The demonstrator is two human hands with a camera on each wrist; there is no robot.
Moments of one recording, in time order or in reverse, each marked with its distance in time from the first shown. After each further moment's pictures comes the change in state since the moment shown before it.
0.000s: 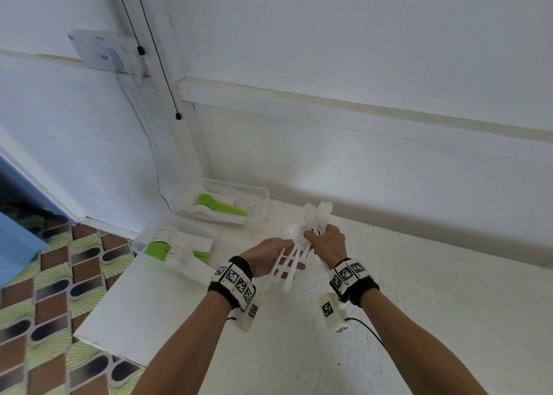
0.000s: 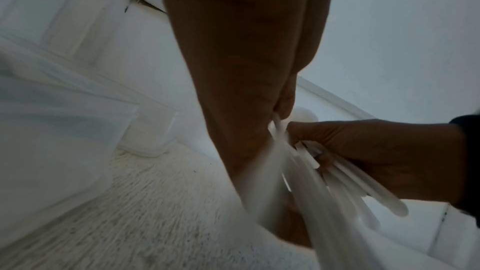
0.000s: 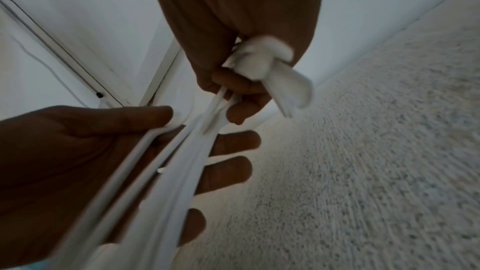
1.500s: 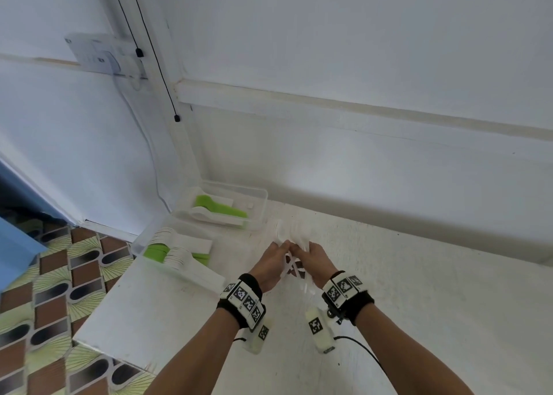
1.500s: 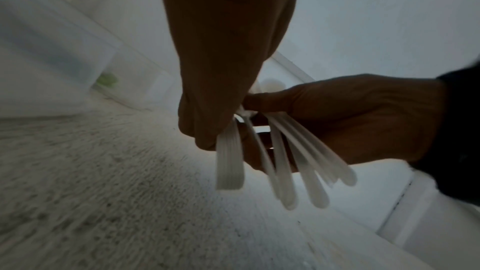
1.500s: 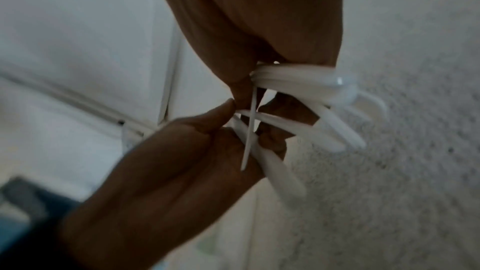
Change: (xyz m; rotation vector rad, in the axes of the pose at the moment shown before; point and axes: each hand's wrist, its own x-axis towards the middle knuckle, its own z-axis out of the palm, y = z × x) left_hand 0.029 -0.037 0.018 -0.229 0.328 0.186; right_hand -0.027 0.011 0.027 0.357 -0.324 0.210
